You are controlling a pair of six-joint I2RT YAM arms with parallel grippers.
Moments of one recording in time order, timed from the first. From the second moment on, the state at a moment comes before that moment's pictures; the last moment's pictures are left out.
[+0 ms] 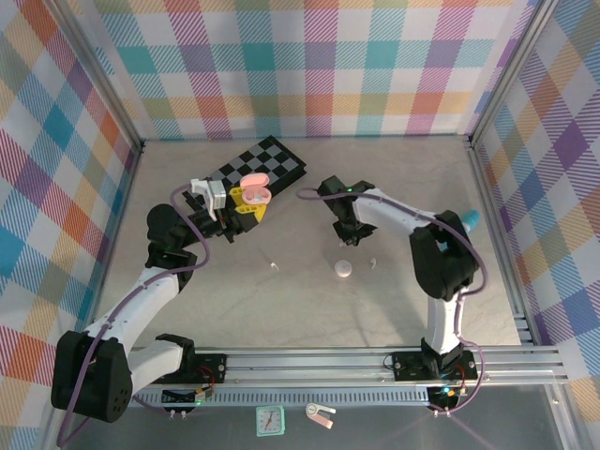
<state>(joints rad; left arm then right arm) -0.21 1.08 0.61 0.74 0.93 -0.25 0.60 1.89 1.43 -0.98 0.33 0.20</state>
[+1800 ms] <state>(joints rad) -0.42 1.32 0.69 0.76 0.93 -0.16 0.58 1.47 1.61 -0.88 -0.71 0.41</state>
